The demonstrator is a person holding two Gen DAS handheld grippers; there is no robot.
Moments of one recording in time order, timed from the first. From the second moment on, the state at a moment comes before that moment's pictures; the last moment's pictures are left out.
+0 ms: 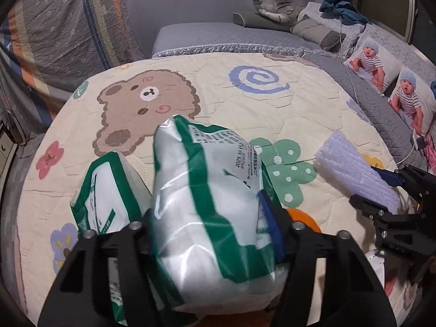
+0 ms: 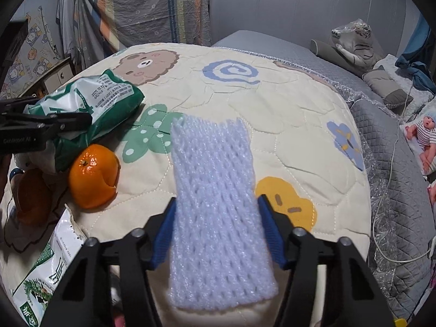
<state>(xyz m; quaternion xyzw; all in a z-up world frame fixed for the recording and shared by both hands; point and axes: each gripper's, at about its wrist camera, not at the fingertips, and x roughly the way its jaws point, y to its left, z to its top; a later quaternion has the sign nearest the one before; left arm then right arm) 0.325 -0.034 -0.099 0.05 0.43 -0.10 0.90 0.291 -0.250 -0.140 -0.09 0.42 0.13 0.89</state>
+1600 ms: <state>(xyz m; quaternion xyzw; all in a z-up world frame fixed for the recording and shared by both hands) 0.215 -0.118 0.038 0.02 0.25 -0.21 0.95 0.181 -0.349 -0.018 -0.01 0.27 0.06 0.96</state>
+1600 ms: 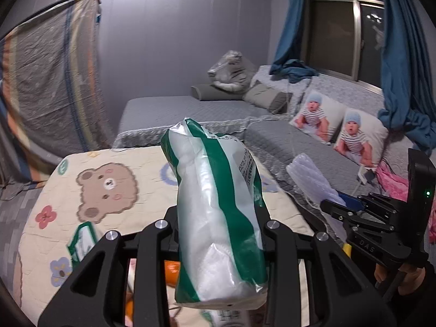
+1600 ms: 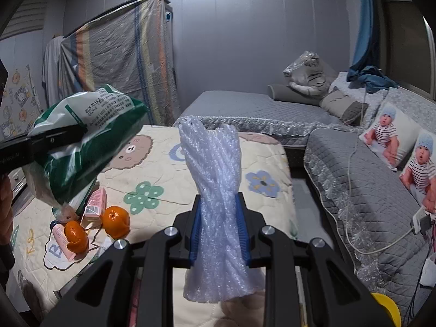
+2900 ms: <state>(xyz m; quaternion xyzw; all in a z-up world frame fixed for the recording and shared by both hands) 0.096 -0.380 -0.018 0.09 0.27 -0.48 0.83 0.002 -0.545 -0.107 0.11 0.31 -0.21 0.92</state>
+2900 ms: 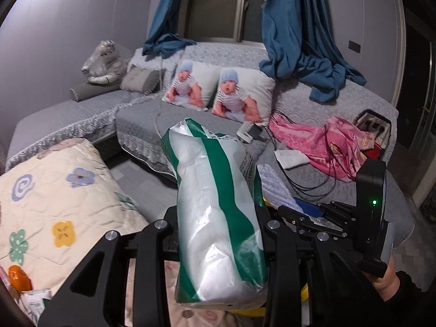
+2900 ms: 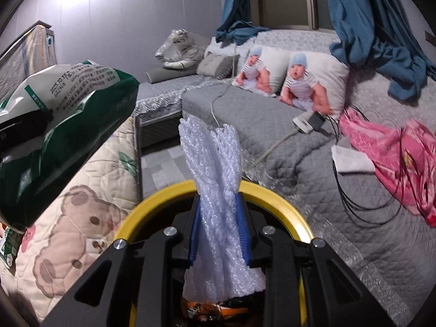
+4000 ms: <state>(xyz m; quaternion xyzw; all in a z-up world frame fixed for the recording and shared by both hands) 0.121 -0.395 -0.061 0.04 0.33 -0.45 0.83 -0.018 -0.561 -0.106 0.13 0.31 -0.26 0.90</state>
